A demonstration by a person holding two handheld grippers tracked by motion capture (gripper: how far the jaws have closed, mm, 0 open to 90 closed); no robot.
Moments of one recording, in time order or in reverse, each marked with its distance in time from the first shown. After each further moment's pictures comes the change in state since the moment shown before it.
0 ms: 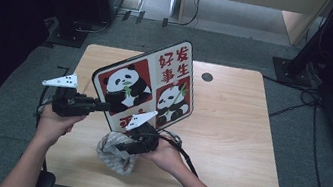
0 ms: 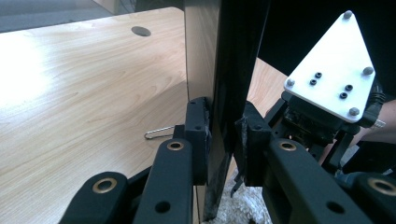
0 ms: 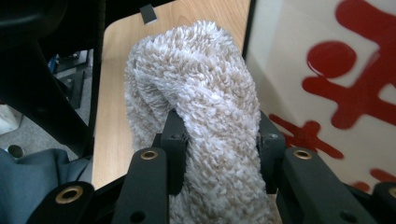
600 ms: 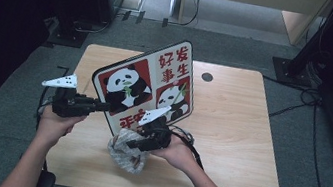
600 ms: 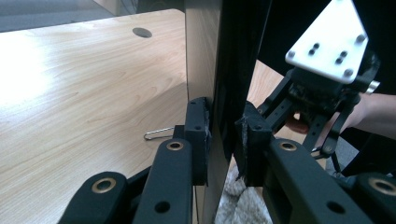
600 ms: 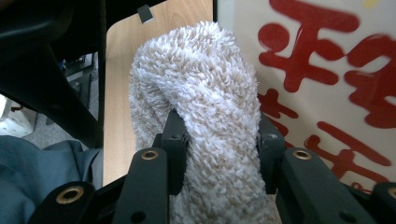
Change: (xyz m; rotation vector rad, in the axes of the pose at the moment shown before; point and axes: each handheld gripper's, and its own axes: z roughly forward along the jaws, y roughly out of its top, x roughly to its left) left arm -0.001 -0.001 0.000 -0.008 0.005 -0.009; right arm -0.012 -0.004 -0.032 0.015 0.015 0.070
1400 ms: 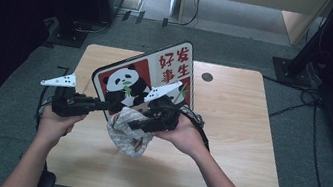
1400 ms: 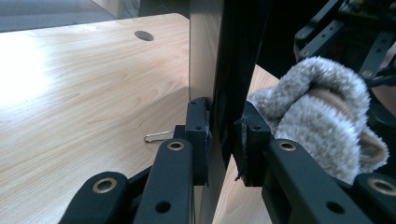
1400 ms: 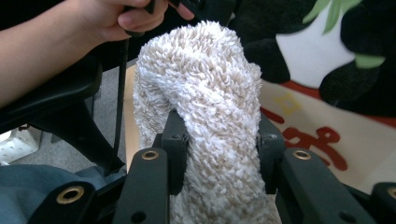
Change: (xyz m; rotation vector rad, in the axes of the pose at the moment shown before) left arm 0.002 -0.001 -0.001 -0.019 0.001 -0.021; right arm 0.009 0.059 -0.061 -0.049 -0.018 0.010
